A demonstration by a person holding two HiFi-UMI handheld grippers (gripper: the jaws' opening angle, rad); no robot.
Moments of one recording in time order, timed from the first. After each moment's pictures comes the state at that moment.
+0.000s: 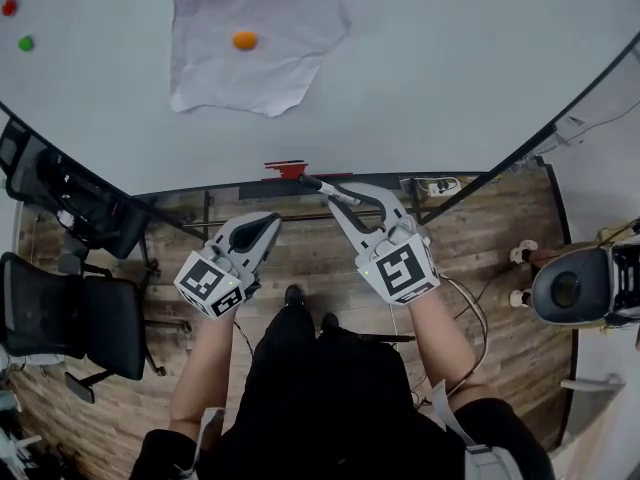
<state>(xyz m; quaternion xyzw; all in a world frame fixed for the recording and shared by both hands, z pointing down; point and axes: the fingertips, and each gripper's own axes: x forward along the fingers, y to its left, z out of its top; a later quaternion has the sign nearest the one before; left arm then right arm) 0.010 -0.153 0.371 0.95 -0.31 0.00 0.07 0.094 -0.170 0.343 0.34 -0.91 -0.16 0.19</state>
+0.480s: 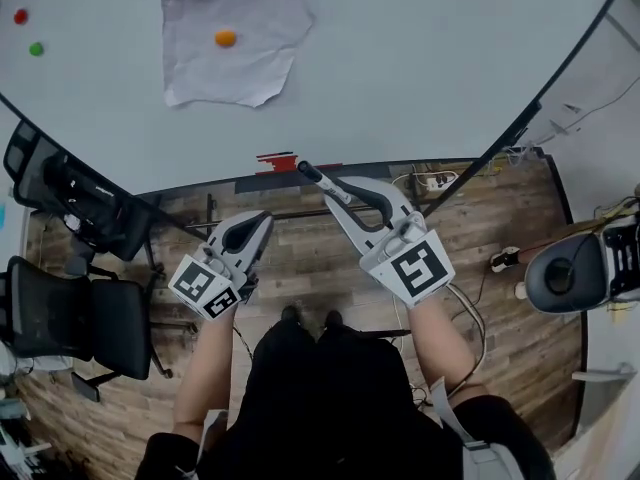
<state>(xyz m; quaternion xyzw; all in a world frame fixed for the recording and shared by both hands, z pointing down) 0.020 -0.116 0.347 0.95 -0.32 -0.03 0.06 0.113 -0.118 0.276 0.35 -0.93 -0.12 0.02</state>
